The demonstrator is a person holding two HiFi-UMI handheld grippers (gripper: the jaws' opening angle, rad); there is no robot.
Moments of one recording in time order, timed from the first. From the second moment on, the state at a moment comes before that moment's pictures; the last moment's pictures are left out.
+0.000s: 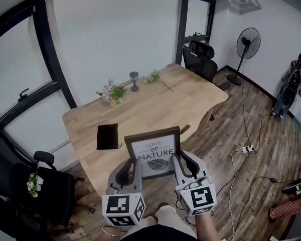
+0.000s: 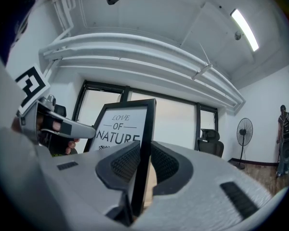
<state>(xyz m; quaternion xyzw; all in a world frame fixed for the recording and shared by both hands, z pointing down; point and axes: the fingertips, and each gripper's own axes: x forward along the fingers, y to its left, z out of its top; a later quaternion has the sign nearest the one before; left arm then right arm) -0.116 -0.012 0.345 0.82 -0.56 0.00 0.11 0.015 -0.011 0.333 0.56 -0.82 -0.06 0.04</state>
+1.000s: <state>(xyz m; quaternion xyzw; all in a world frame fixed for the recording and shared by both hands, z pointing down) -0.079 -0.032 0.349 0.82 -0.57 0.01 0.11 0.051 -0.038 0.339 0.55 -0.84 -0.04 0.04</state>
